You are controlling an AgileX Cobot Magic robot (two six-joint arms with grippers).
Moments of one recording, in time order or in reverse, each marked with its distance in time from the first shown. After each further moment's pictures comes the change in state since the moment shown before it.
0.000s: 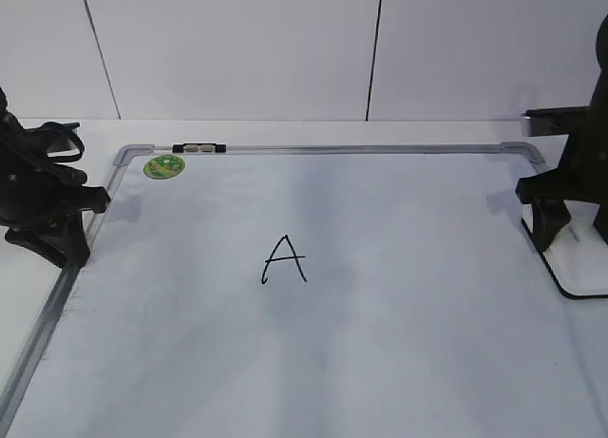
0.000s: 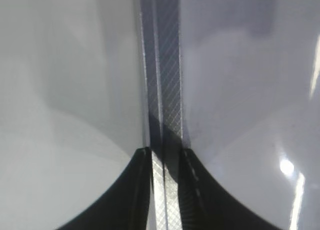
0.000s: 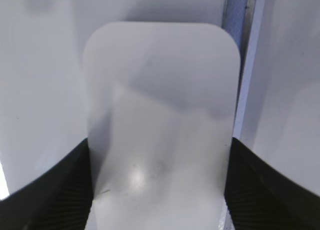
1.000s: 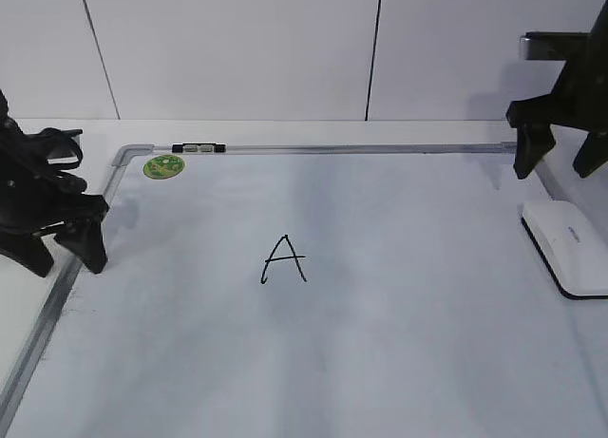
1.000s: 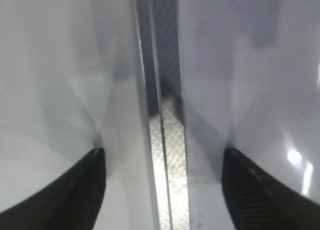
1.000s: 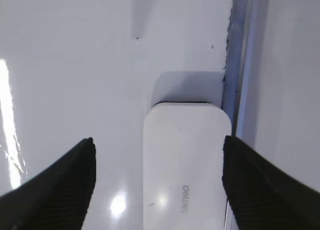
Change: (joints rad) left arm 0.000 0.002 0.004 0.012 0.008 0.027; right arm 0.000 0.012 -0.254 0.090 0.094 -0.034
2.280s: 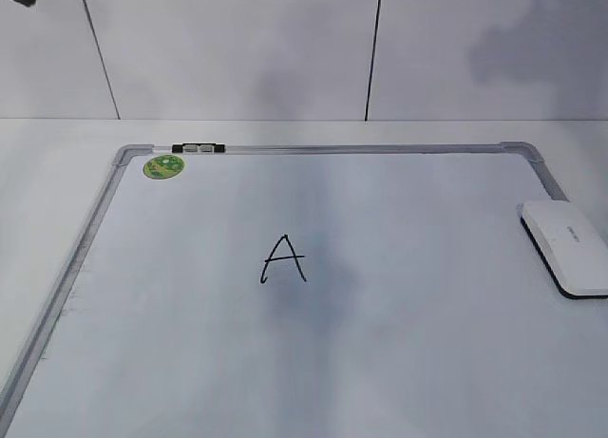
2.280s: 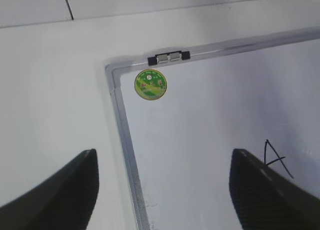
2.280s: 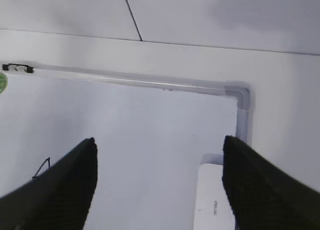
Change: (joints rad) left arm -0.002 -0.458 -0.320 -0.010 0.141 0.015; right arm 0.000 -0.416 -0.207 0.181 0.040 -0.097
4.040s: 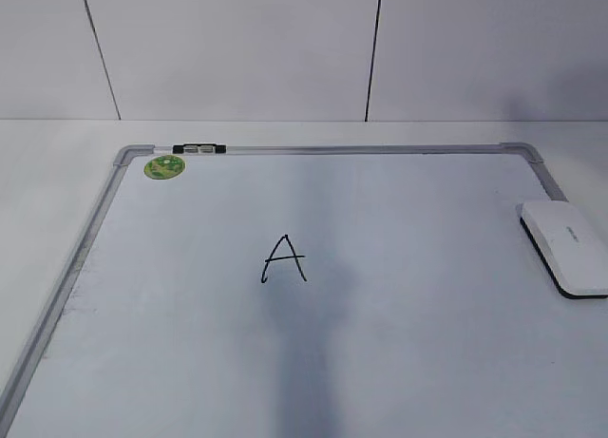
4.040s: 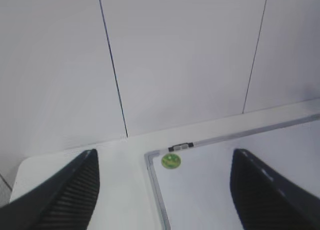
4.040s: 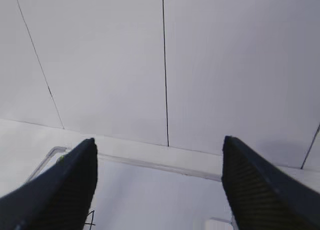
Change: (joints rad) left arm 0.000 -0.805 0.136 0.091 0.054 0.011; right arm 0.000 -0.752 0.260 0.075 -0.118 -0.061
